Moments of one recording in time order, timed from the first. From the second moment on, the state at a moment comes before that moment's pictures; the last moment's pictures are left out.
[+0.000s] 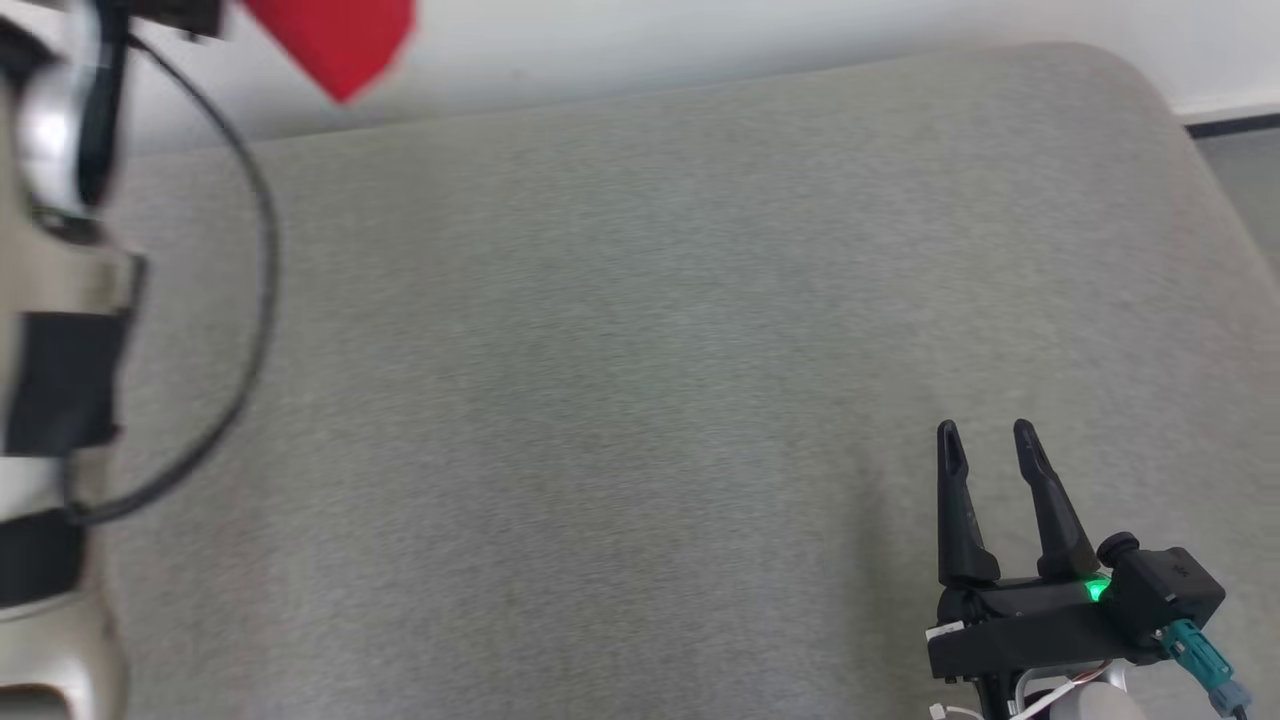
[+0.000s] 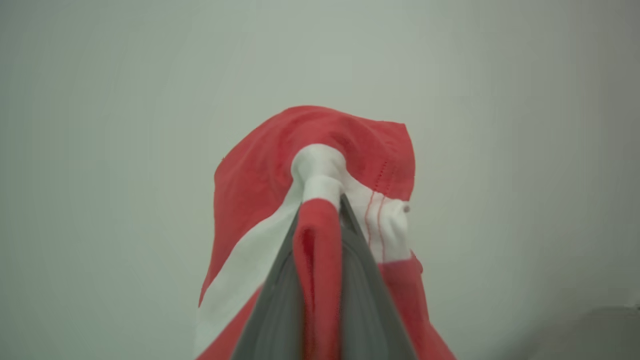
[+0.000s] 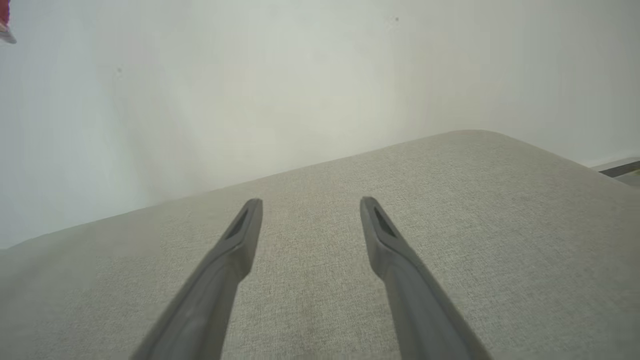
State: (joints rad) left arm -1.17 0.32 -0.17 0.21 -0.22 -0.12 0.19; right arm -0.10 -0.05 -0.03 0.09 0.23 0.13 -0.26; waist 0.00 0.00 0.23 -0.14
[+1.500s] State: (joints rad) left arm -0.57 0.10 -0.46 0.44 -0.32 -0.02 -0.25; right arm -0.01 -0.05 -0.03 0.11 0.17 0.13 -0.26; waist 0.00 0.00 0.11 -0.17
